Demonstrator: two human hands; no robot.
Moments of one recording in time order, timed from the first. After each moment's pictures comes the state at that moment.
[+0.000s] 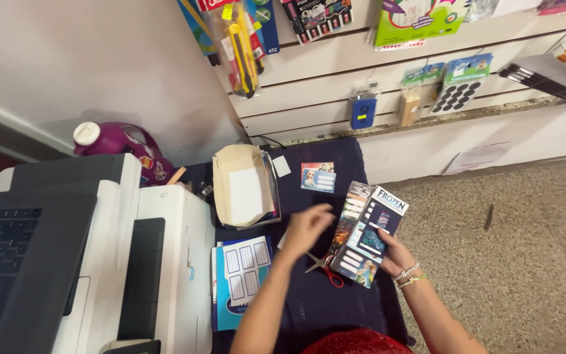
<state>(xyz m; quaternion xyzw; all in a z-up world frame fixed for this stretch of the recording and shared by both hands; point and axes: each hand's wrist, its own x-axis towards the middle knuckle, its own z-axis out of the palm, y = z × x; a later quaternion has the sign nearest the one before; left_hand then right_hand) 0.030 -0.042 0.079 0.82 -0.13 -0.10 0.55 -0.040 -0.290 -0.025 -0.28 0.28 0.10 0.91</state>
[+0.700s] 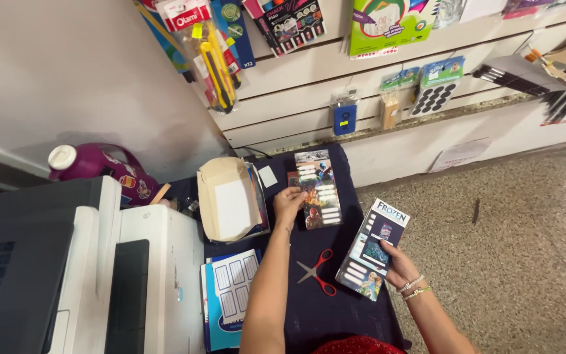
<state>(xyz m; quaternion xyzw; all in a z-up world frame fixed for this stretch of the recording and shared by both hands) 0.149 -0.066 -0.067 0.67 0.13 -0.10 0.73 -0.061 -0.314 -0.017 -0.29 0.32 0.06 0.90</state>
